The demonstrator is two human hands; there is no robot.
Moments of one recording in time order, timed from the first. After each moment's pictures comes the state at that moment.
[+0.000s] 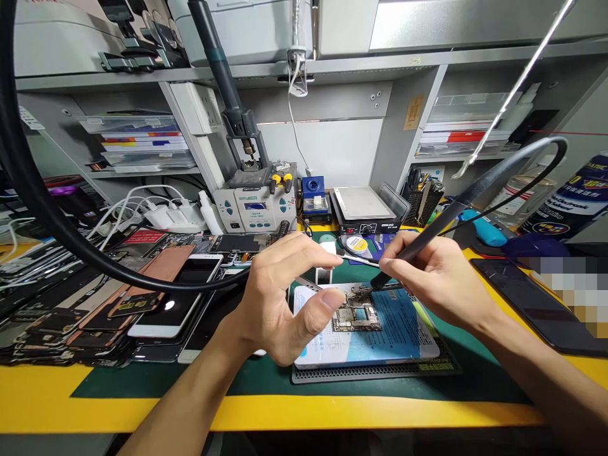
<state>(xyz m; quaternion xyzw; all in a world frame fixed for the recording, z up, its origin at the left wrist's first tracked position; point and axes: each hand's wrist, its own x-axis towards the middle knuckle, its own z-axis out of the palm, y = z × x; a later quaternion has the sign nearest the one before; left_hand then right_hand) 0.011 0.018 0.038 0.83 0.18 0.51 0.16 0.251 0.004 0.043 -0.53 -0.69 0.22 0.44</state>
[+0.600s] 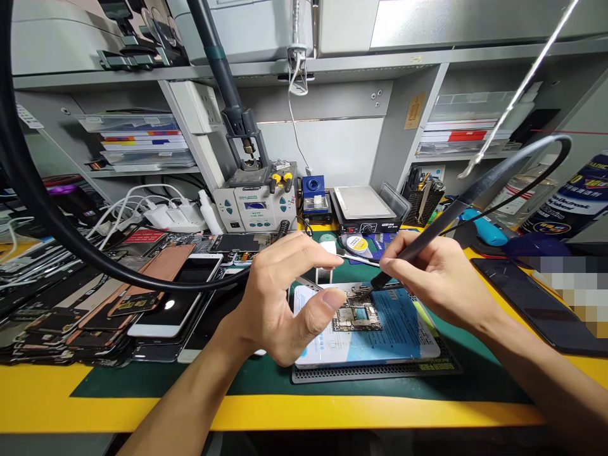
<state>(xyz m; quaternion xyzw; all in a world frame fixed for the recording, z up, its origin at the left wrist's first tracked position) 0.010 0.017 0.038 0.83 0.18 0.51 0.16 0.251 0.005 0.043 -0.54 -0.69 0.22 0.44</state>
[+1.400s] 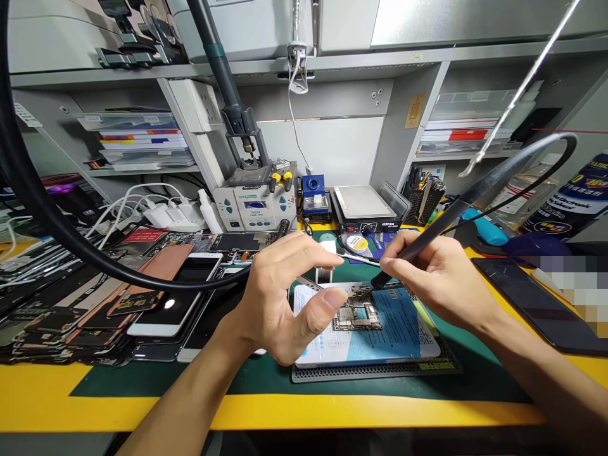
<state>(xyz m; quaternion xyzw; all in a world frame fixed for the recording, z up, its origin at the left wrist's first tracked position) 0.010 0.017 0.038 0.83 0.18 0.50 0.15 0.249 0.002 0.046 -0.54 -0.69 0.22 0.43</state>
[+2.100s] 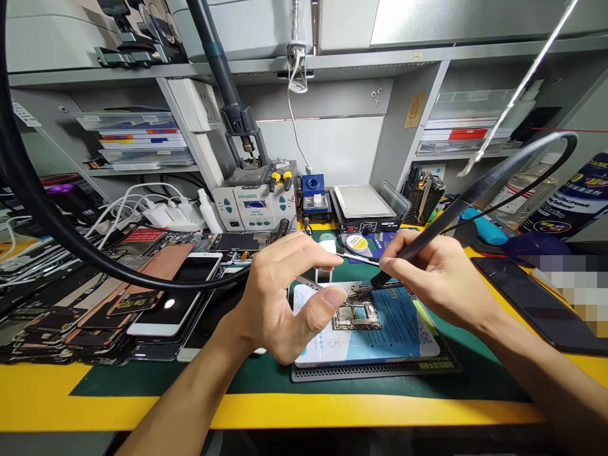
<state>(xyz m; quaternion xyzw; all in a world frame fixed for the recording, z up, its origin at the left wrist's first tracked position) 0.012 0.020 0.038 0.83 0.18 0.51 0.16 0.250 0.003 0.044 -0.54 -0.69 0.21 0.43</state>
